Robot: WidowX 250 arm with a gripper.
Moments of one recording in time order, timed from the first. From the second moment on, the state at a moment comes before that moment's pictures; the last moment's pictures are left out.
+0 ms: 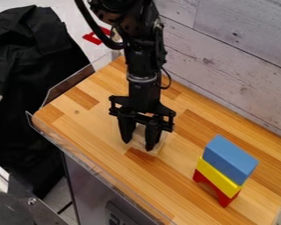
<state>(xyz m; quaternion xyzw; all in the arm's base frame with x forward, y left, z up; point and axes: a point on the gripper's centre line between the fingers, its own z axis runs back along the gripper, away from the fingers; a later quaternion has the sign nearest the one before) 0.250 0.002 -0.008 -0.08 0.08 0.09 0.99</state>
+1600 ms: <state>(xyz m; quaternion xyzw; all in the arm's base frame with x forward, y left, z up) 0.254 -0.101 0.100 -0.06 -0.03 -0.06 1.00</state>
